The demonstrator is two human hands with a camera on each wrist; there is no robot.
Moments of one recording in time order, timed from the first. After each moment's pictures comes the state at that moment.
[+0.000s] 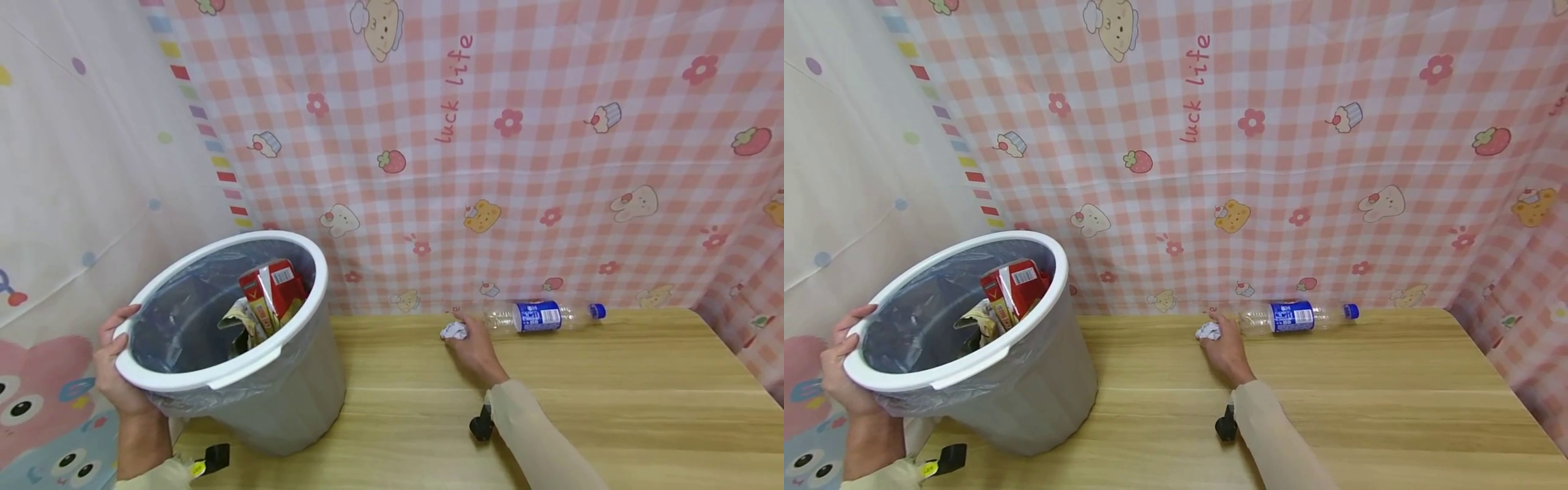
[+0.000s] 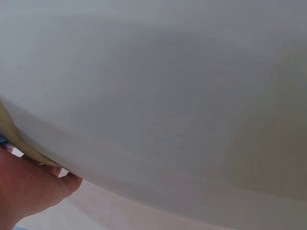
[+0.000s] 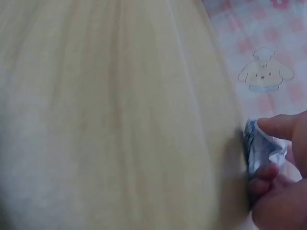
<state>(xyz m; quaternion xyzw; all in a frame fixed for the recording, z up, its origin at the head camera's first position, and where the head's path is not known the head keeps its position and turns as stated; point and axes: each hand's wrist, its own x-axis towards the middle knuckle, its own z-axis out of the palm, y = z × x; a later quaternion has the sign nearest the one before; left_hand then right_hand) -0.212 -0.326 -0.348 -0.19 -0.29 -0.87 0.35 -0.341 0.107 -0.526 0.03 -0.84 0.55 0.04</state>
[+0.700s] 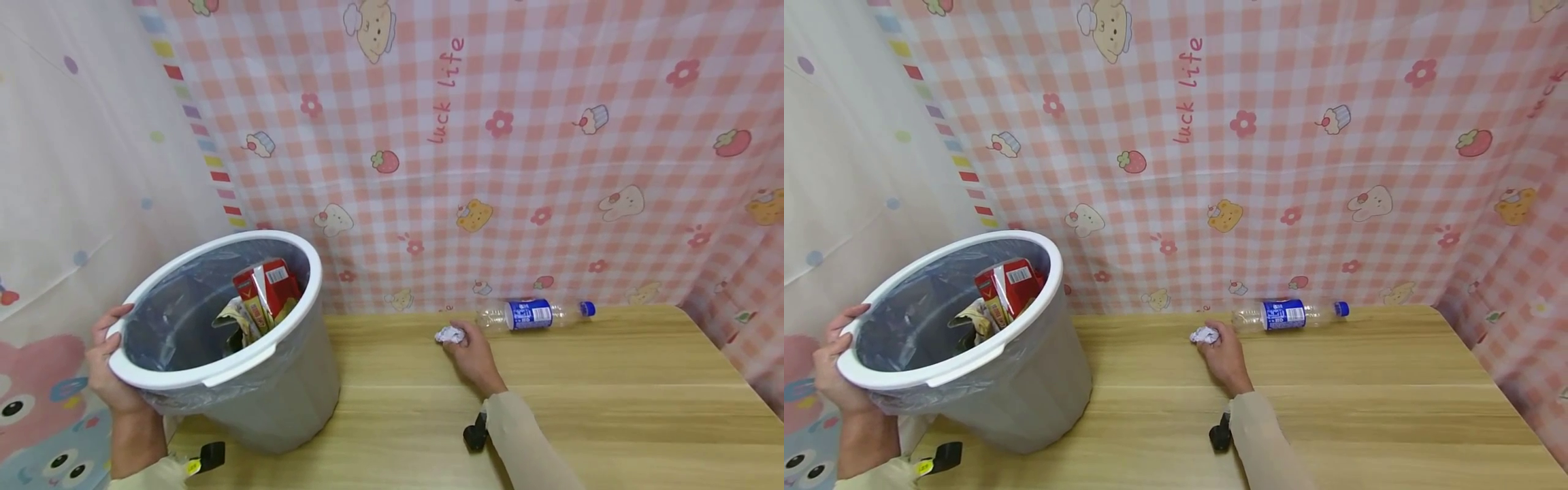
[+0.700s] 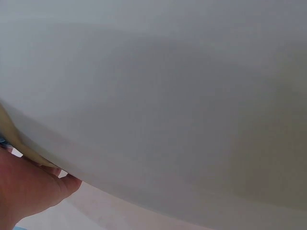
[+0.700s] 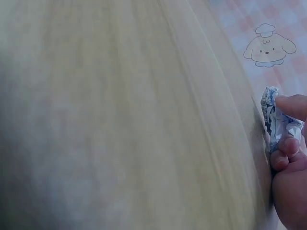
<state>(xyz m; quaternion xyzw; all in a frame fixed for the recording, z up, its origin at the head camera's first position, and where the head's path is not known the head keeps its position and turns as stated) -0.213 -0.322 -0.345 -0.15 -0.29 -0.87 0.37 -0.328 0.112 -0.544 0.01 -0.81 0.59 0.06</state>
